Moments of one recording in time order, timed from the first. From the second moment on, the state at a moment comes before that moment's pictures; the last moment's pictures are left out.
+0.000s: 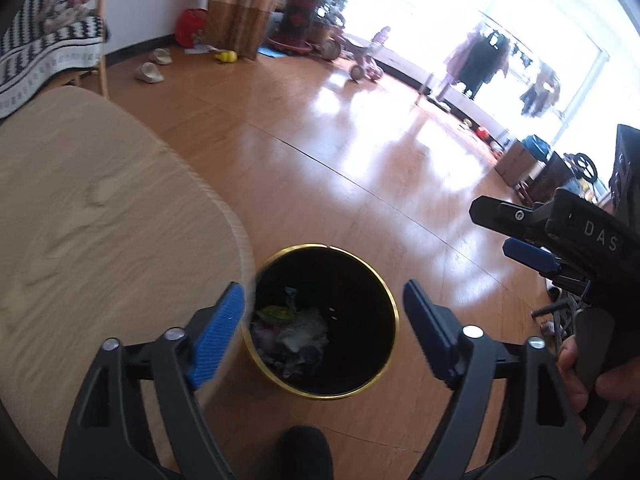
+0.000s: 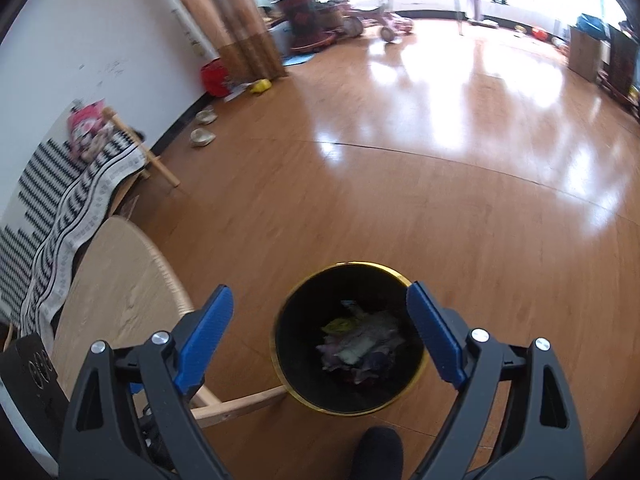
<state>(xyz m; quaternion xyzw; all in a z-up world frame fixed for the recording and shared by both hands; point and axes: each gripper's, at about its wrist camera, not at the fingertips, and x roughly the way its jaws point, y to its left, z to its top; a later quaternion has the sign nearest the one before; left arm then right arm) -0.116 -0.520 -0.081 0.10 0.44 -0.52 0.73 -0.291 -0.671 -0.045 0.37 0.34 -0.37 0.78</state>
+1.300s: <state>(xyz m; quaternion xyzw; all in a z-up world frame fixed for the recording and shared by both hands) 0.179 0.009 -0.063 -0.08 0.47 -0.03 0.88 0.046 -0.168 -0.052 0.06 0.51 0.08 0.86</state>
